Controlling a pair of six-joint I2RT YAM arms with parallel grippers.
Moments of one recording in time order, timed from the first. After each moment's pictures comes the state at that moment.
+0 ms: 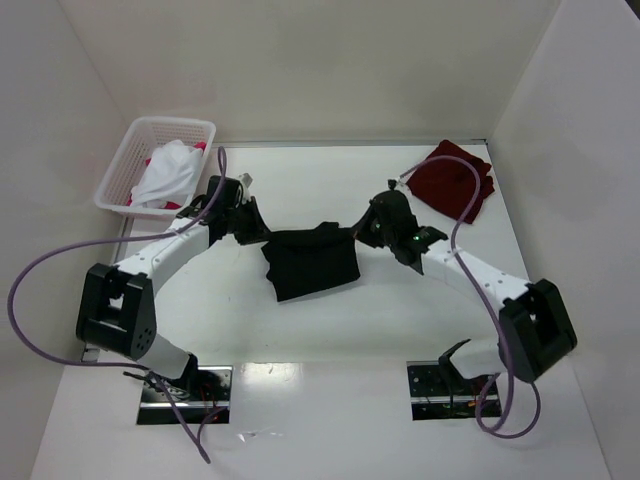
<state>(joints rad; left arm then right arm) -0.27 1.50 1.04 -0.38 0.31 -0.61 0.55 1.34 0.87 -0.14 0.10 0.87</state>
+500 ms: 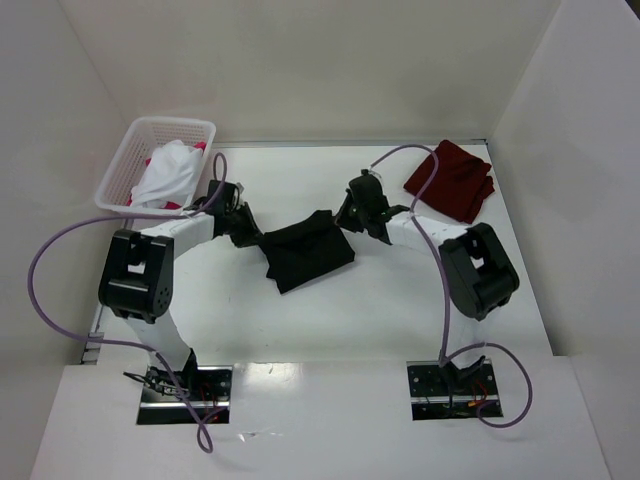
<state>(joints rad) -0.17 1.75 1.05 -0.26 0.33 -0.64 0.51 1.78 1.12 -0.01 0.02 0.80</state>
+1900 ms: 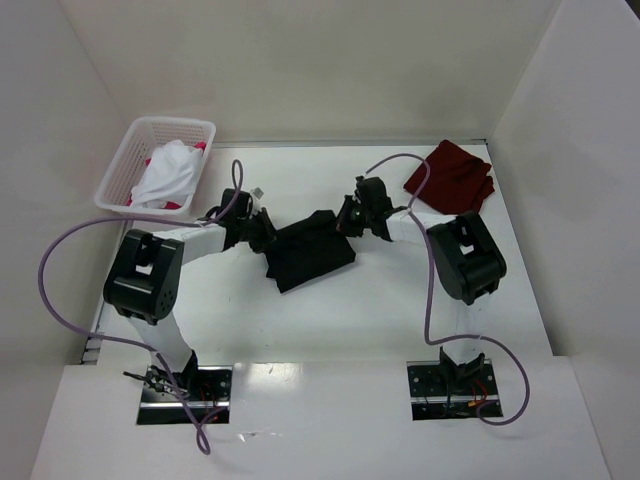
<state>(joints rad) -0.26 1.75 0.96 -0.05 0.47 -0.71 0.43 1.90 1.11 0.08 -0.29 0.75</state>
